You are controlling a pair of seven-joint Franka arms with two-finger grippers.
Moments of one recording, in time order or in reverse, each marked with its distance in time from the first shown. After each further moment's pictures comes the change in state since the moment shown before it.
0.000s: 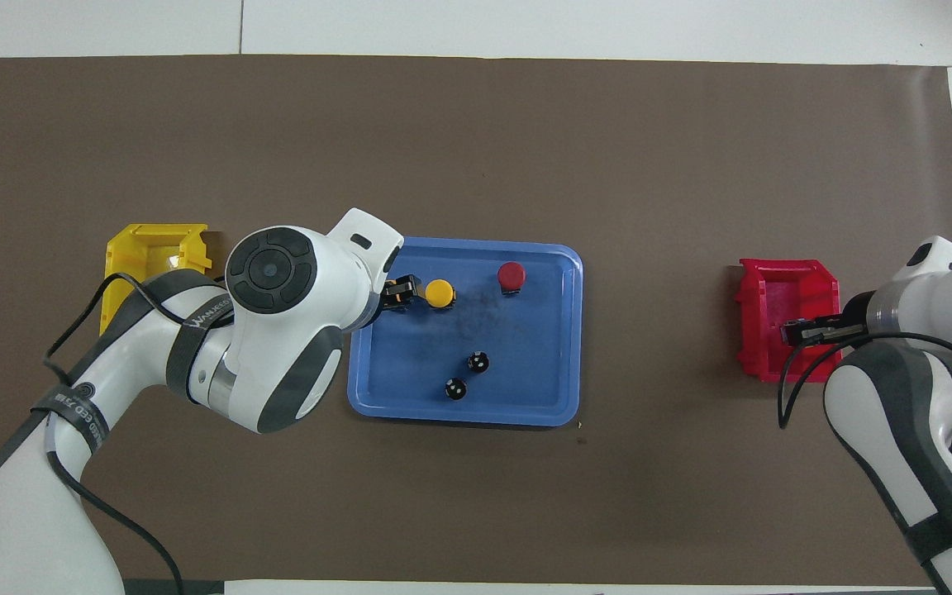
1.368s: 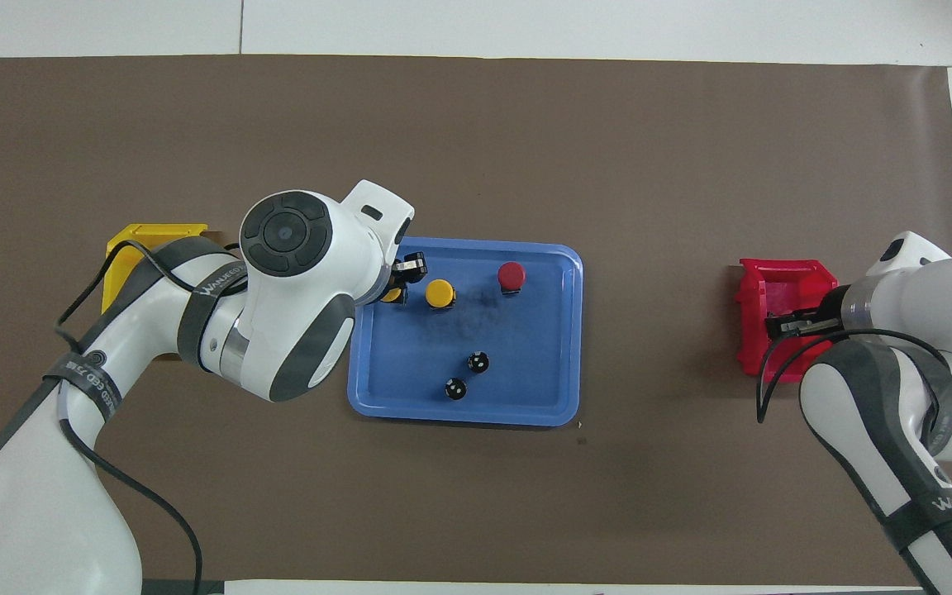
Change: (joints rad) left arm -0.003 0.071 0.010 0.160 0.012 -0.131 -0.023; right arm 0.037 0.039 -0.001 0.009 0.002 0.050 0.011
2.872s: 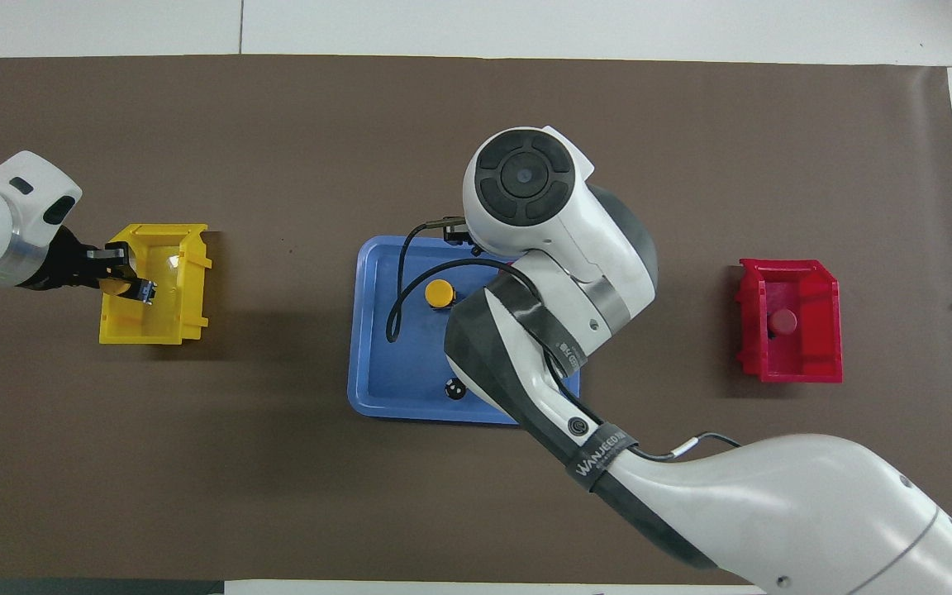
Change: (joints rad) left arm 0.512 -0.226 0.028 -0.196 0.049 -0.065 0.608; right arm 0.664 0.601 0.023 0.871 -0.297 -0.240 0.900
